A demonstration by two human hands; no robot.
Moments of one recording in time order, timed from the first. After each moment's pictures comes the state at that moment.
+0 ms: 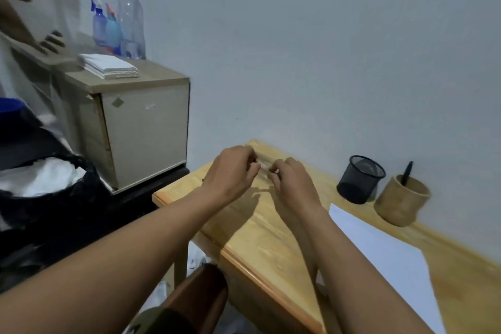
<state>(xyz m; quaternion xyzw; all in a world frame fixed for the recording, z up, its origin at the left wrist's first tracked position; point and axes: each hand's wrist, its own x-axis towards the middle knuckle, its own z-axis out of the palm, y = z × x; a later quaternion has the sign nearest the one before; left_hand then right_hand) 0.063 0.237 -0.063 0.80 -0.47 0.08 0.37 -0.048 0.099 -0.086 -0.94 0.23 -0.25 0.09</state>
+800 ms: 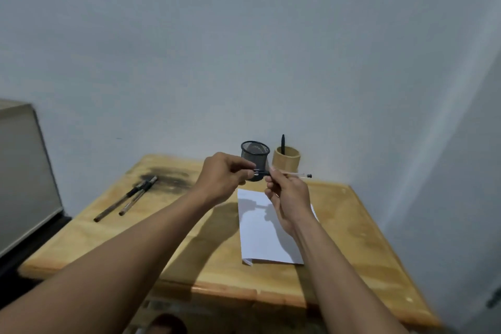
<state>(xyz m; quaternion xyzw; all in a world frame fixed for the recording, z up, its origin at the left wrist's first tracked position) -0.044 0.159 -0.032 0.59 -0.60 -0.20 0.51 -0.203 0.127 -0.050 -0.42 0.35 -0.54 0.64</state>
